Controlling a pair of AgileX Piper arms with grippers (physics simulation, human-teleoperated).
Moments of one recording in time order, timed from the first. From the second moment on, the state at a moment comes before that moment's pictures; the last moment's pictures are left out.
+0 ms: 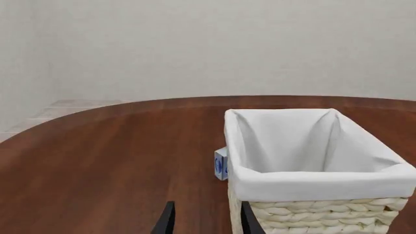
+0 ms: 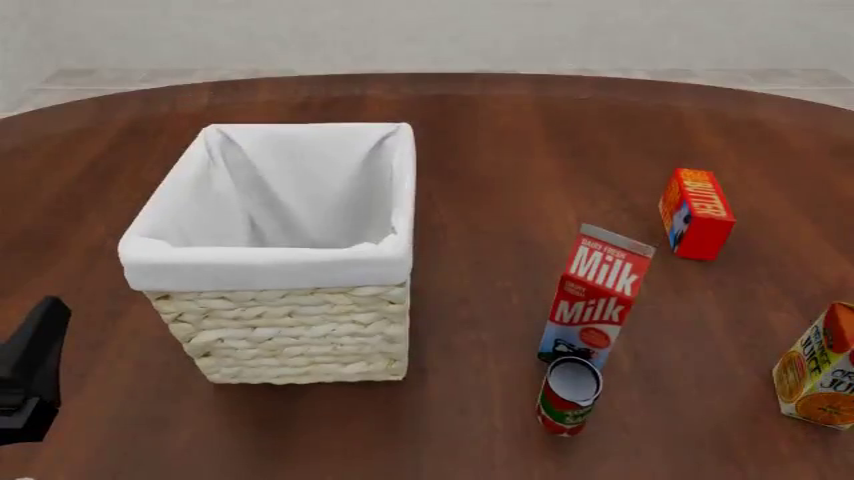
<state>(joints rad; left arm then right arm) 0.00 0.01 0.00 0.00 0.00 -0.09 0.00 -0.26 0.25 -0.08</state>
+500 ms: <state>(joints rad) 0.00 0.01 0.00 0.00 0.00 -0.27 0.05 -0.41 0.41 -0.14</state>
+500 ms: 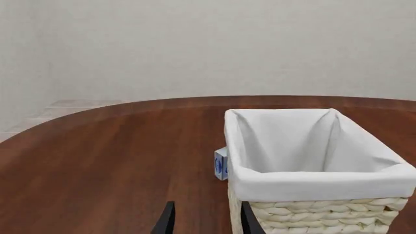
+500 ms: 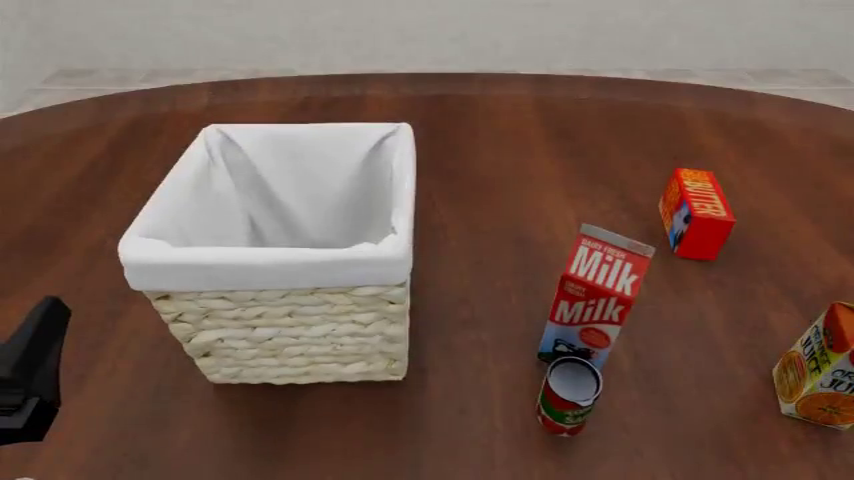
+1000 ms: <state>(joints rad) 0.00 0.01 0.00 0.00 0.00 -0.38 0.31 -0.49 0.43 -0.03</state>
